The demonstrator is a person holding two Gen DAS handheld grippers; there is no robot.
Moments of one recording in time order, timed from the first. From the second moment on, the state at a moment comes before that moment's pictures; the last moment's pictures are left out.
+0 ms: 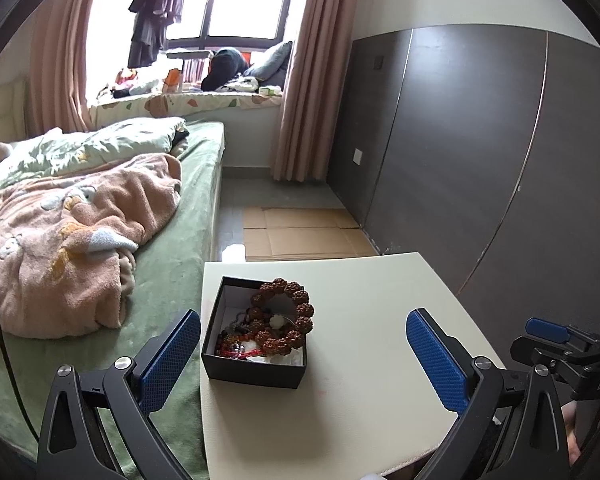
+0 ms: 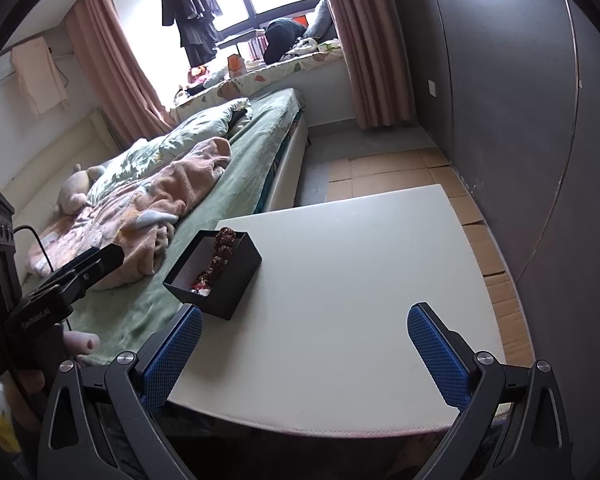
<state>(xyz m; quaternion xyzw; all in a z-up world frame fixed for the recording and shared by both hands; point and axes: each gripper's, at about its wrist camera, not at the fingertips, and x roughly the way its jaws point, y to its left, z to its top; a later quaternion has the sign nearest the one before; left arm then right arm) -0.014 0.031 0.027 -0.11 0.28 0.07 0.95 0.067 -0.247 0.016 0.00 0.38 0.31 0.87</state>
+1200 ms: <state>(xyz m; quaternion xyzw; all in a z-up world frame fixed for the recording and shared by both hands) -0.015 0.028 0.031 -0.09 0.27 0.08 0.96 0.070 -0.244 0.021 0.00 0.38 0.30 0.87</state>
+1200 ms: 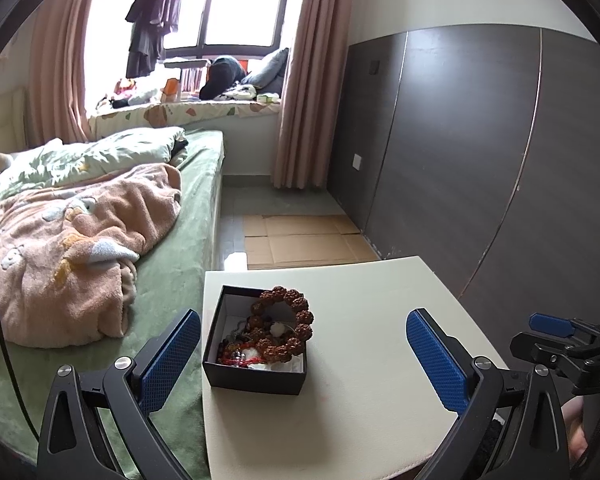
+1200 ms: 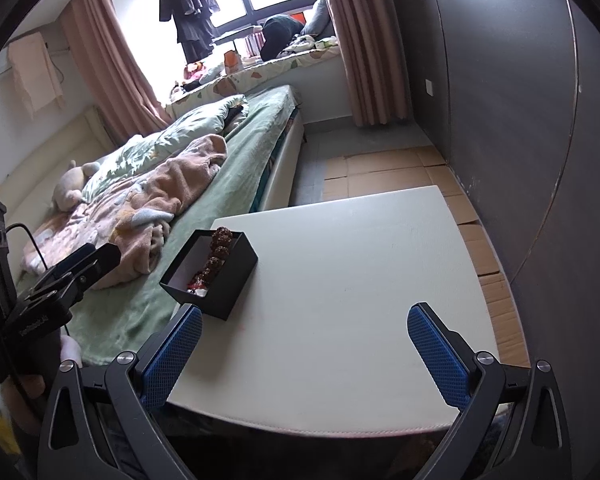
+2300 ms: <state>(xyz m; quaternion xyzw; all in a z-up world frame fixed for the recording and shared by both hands) -0.020 0.024 0.030 -0.09 0.27 0.07 0.96 0.070 -0.247 0.020 -0.01 0.39 0.29 0.87</state>
